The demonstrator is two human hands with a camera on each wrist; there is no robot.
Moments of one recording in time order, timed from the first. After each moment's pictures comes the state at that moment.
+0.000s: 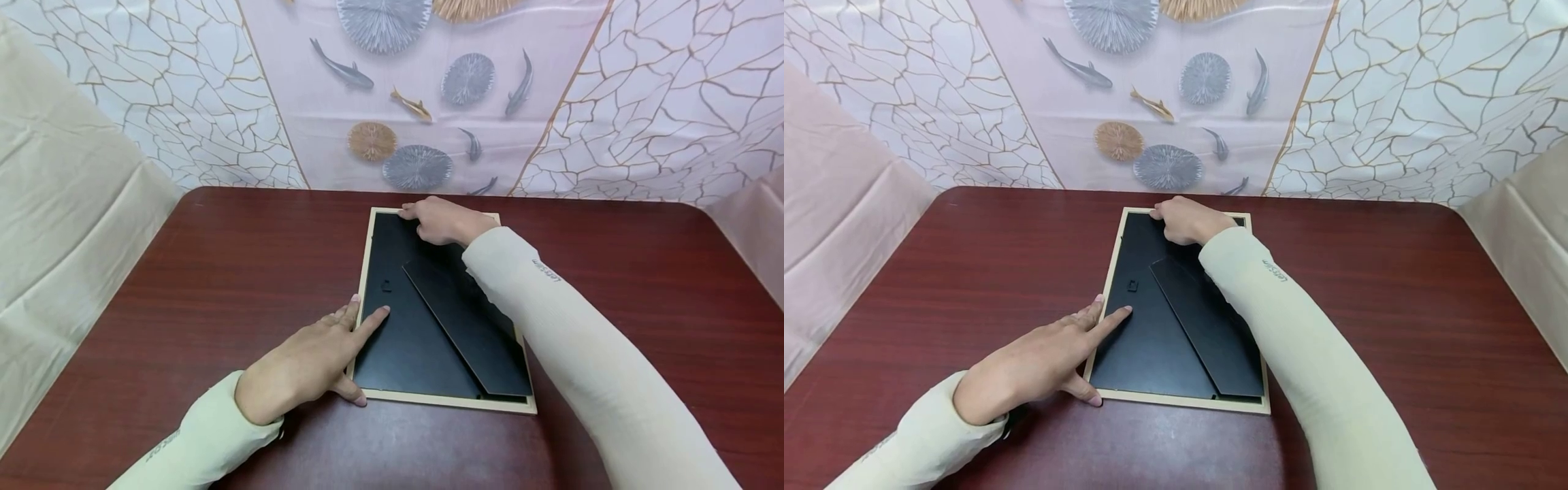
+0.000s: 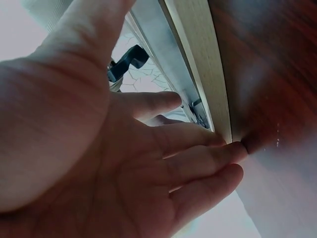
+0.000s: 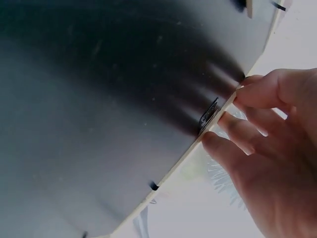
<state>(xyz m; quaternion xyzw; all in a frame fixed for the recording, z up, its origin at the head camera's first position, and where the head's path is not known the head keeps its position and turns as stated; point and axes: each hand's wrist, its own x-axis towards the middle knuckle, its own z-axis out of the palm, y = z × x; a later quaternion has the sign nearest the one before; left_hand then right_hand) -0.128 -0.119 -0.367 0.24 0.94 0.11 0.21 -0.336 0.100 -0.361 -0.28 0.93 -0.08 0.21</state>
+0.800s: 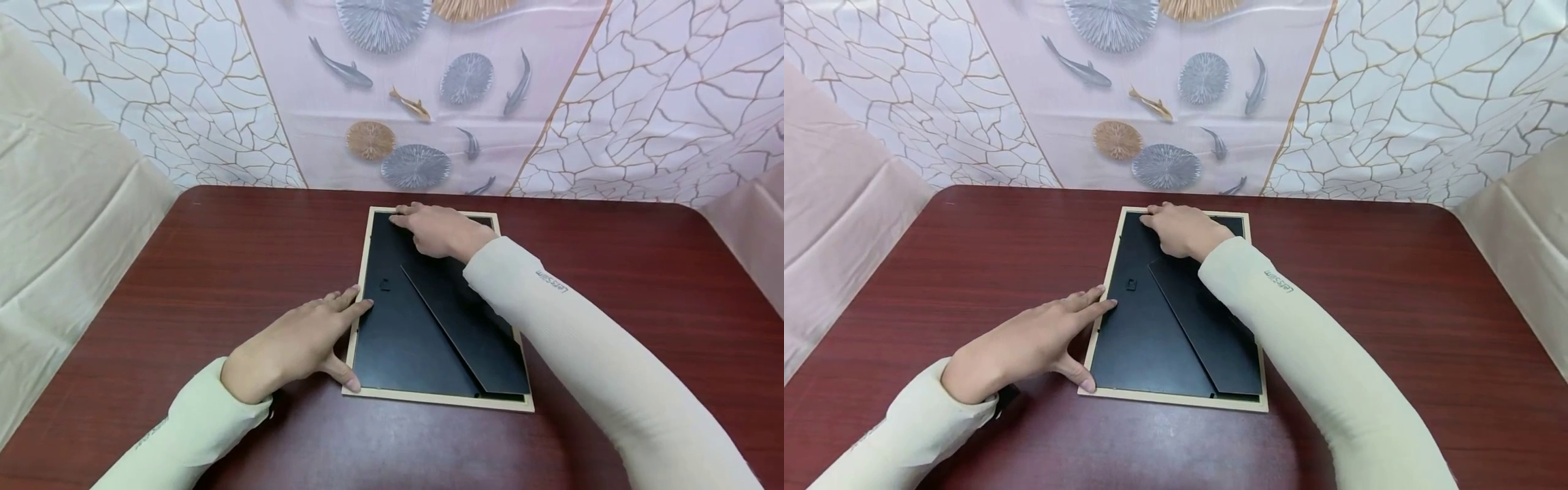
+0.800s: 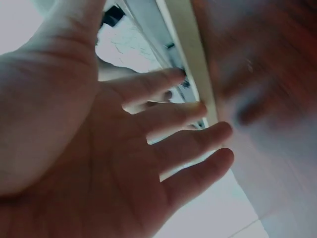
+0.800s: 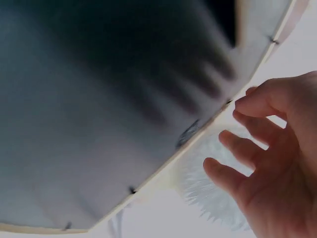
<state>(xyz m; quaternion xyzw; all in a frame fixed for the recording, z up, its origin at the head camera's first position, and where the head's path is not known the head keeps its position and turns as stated) -0.147 -0.137 -0.367 0.26 0.94 0.12 0.18 -0.313 0.089 -0.361 -0.30 0.94 0.01 0.17</state>
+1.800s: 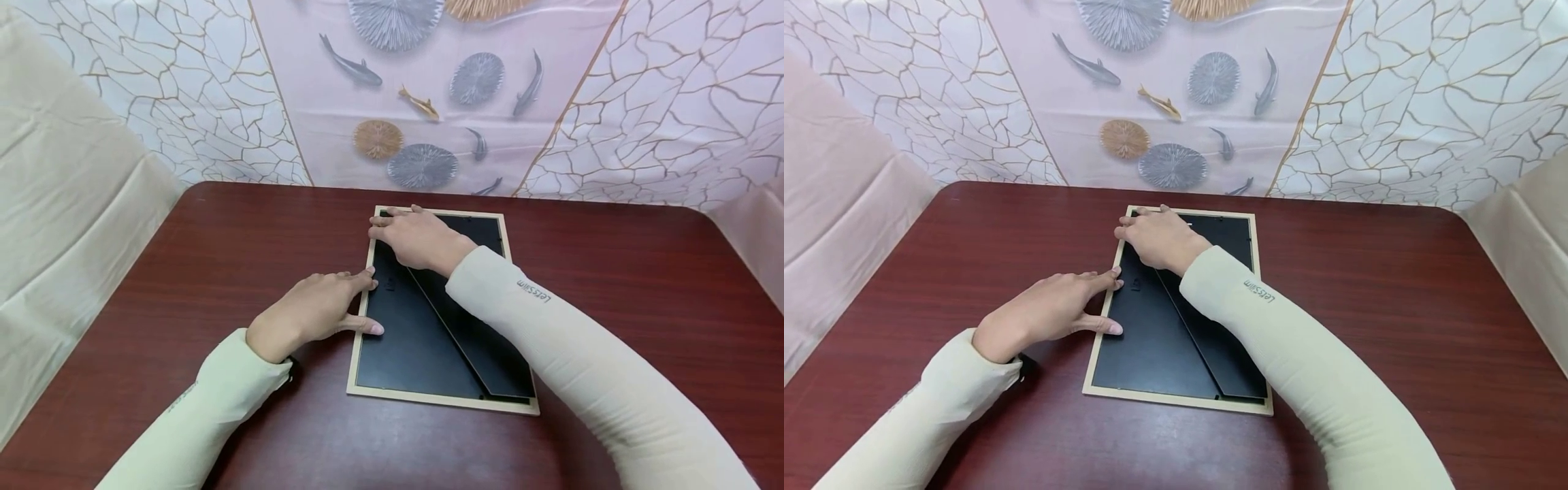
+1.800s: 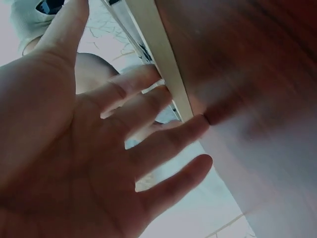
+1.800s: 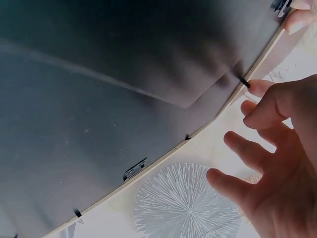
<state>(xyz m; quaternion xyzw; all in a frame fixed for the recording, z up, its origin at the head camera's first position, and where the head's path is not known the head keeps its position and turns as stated) -0.186 -0.136 -0.372 0.25 0.95 0.12 0.13 -0.292 0.050 -0.362 -0.37 0.92 0.10 0.10</state>
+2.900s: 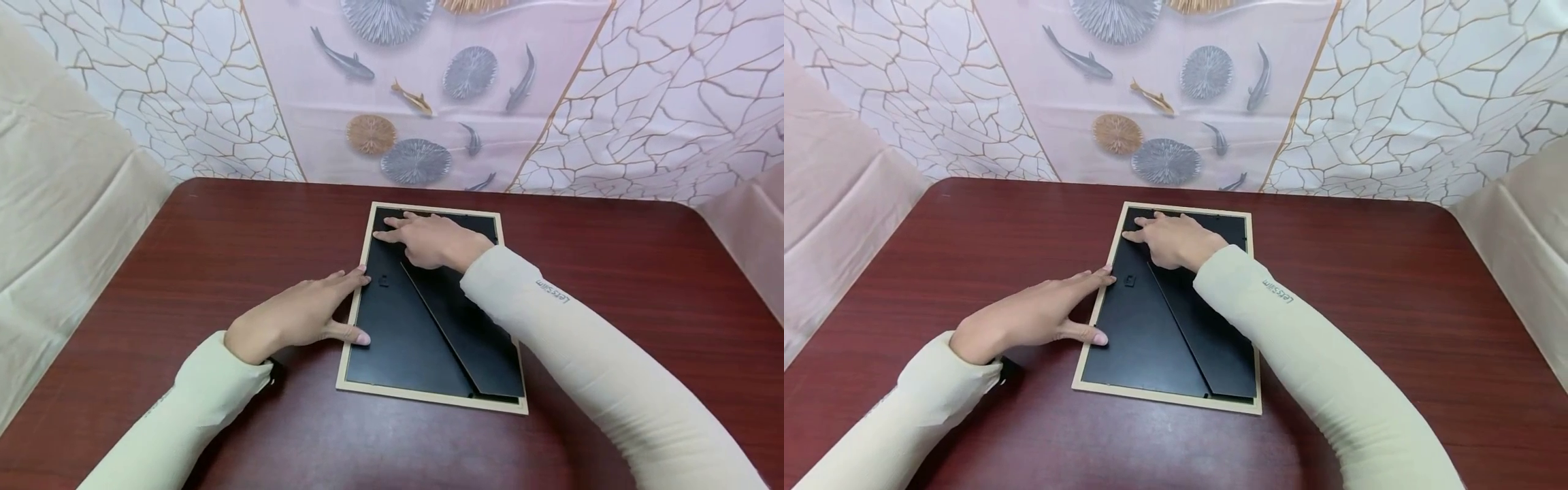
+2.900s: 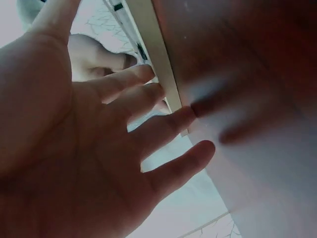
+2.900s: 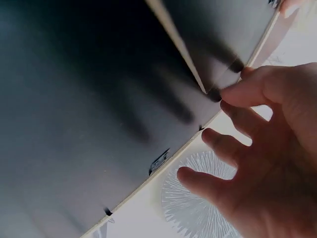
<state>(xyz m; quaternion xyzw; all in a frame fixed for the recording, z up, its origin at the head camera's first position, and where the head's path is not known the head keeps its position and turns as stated) -0.177 -0.148 -0.376 0.25 0.93 0.17 0.19 -0.289 0.077 -0.360 -0.30 0.93 0.02 0.21</state>
